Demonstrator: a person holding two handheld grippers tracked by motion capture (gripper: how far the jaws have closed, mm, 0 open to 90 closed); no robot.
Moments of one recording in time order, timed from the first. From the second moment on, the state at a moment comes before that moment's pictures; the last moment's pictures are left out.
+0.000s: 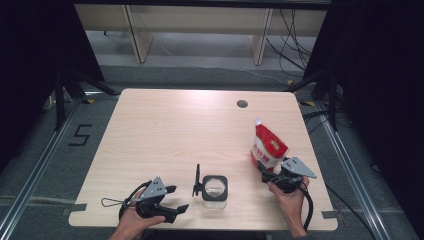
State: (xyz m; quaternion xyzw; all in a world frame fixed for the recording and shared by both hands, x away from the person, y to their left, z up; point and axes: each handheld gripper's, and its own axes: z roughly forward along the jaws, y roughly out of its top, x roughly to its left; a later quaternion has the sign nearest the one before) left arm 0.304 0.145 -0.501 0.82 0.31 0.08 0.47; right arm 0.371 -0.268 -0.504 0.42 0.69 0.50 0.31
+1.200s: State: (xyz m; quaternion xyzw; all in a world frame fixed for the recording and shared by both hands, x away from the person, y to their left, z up) left arm 0.306 0.141 -0.503 0.82 0.30 0.08 0.47; right arm 0.390 -0.261 -0.516 0.40 0.67 0.52 0.34
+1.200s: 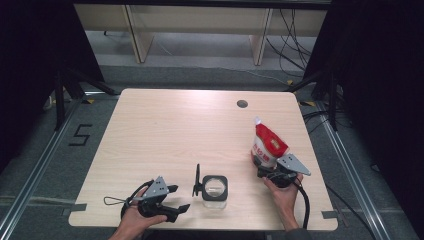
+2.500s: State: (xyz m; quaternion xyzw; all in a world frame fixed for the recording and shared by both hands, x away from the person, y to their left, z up) left arm 0.308 0.142 -0.503 0.83 0.29 0.08 0.47; right arm 0.392 -0.260 -0.509 0.41 0.66 0.53 0.34
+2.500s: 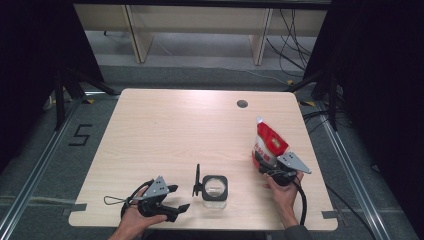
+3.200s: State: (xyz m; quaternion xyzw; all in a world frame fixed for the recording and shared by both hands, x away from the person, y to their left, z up) left arm 0.309 0.143 -0.502 0.83 0.29 0.09 0.47; right arm 0.328 -0.270 -0.460 0.36 0.70 0.50 0.37
